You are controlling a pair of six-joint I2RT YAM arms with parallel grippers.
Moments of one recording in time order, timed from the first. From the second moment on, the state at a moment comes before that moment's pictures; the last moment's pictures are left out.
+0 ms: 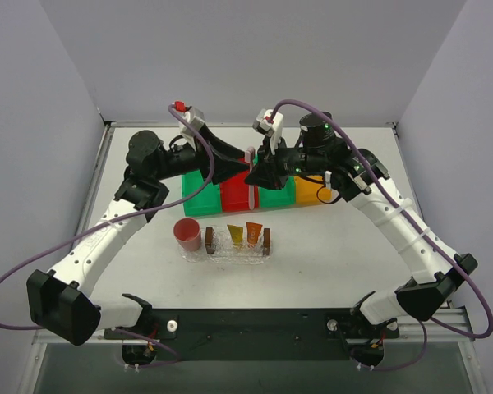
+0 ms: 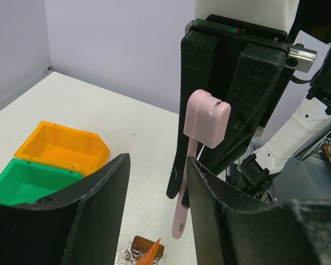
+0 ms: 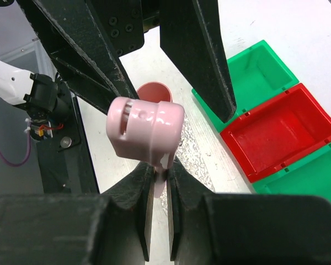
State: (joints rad) left arm -0.44 1.28 1.18 0.31 0.87 -0.43; right arm 0.67 1.43 1.66 -0.68 -0.56 -0.11
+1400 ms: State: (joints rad) left arm -0.46 1.30 1.11 0.48 0.95 -0.54; right arm 0.68 1.47 1.66 -0.72 -0.58 -0.11
